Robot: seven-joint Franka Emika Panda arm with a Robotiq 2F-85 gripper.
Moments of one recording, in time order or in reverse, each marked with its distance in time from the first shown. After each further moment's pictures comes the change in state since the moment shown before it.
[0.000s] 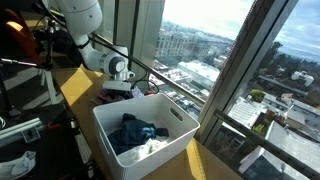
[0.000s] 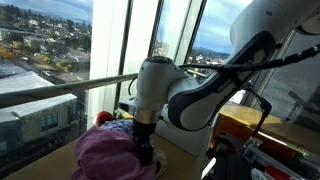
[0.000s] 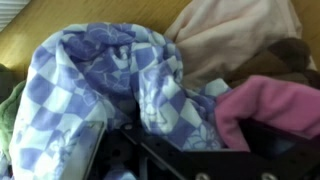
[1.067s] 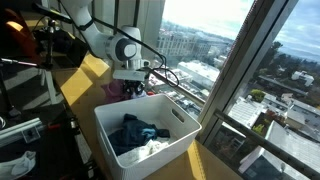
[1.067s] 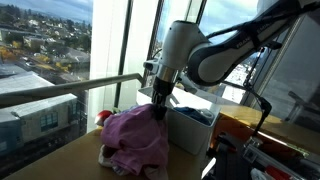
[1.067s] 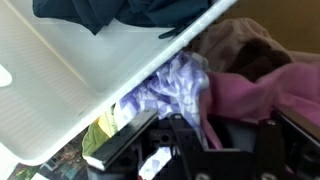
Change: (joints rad) arm -0.124 -0.266 -0.032 -0.137 0.000 -0.026 -0.041
